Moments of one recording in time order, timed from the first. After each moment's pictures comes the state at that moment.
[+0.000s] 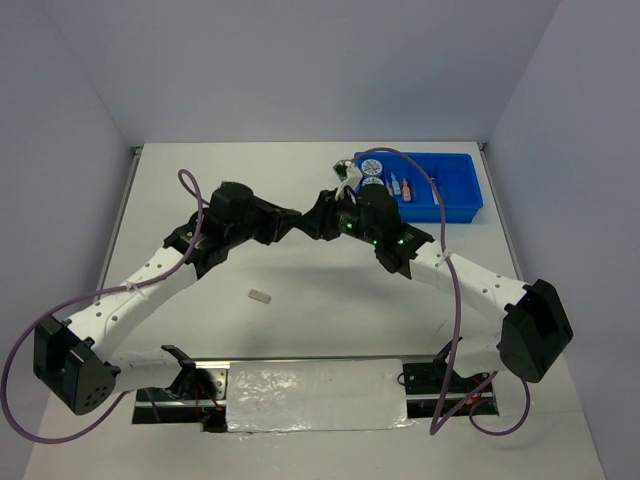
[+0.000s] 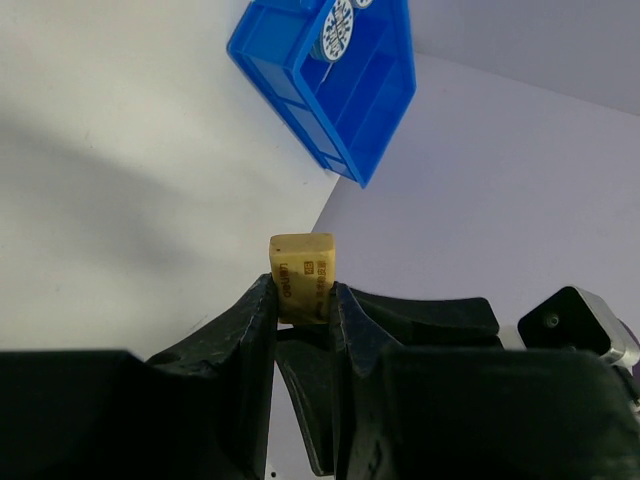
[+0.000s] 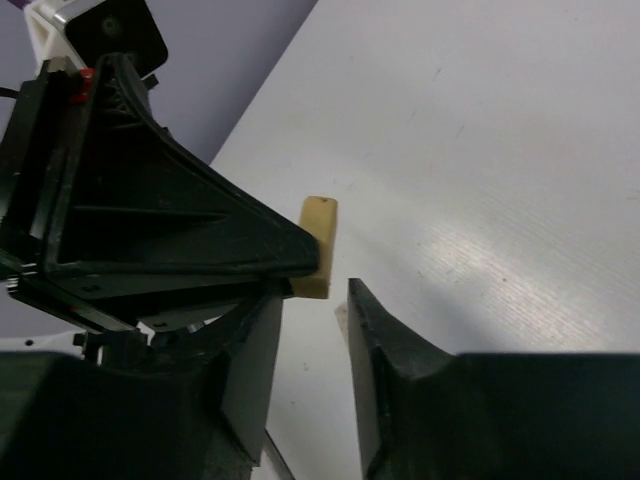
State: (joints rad) left arm -0.59 1.21 1.06 -0.38 0.01 -1.61; right arm 0.71 1.33 0.96 0.16 -0.22 0.58
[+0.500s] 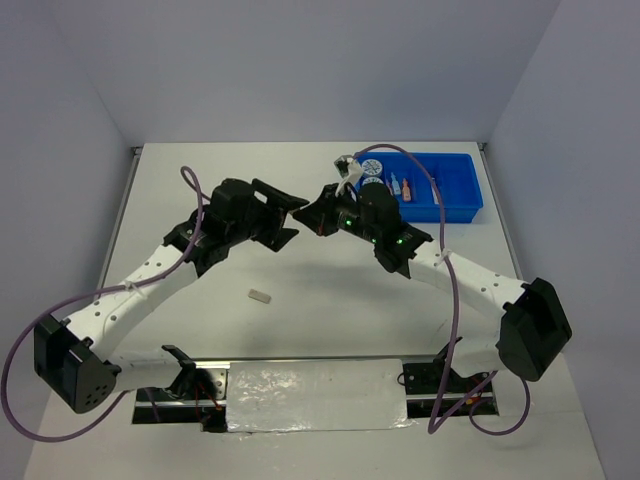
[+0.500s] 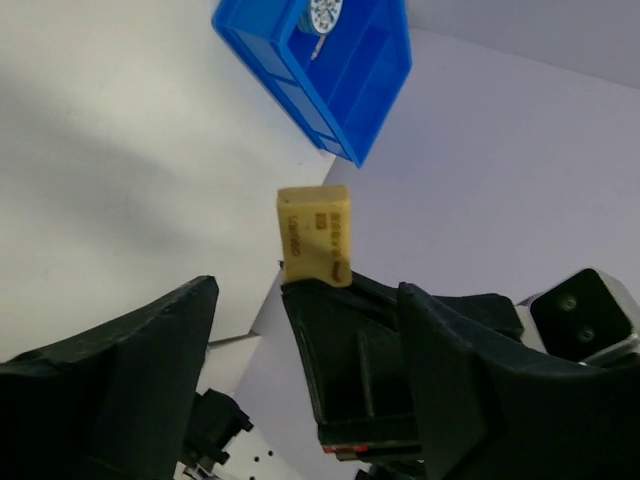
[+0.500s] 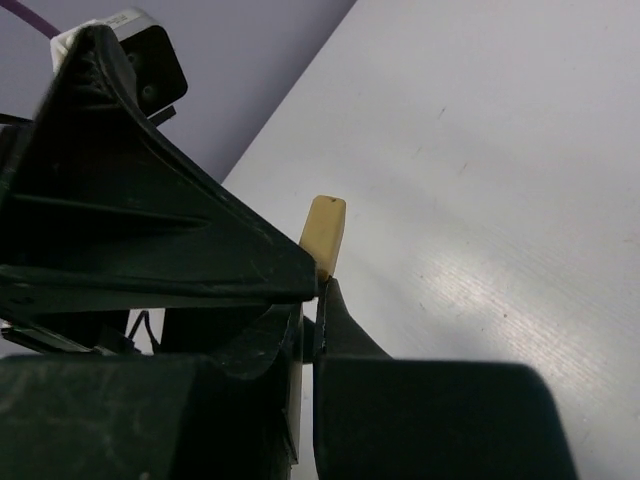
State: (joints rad) left arm -0.60 1.22 1.09 -0.39 0.01 -1.60; right arm 0.71 1.35 0.98 0.22 -0.22 0.57
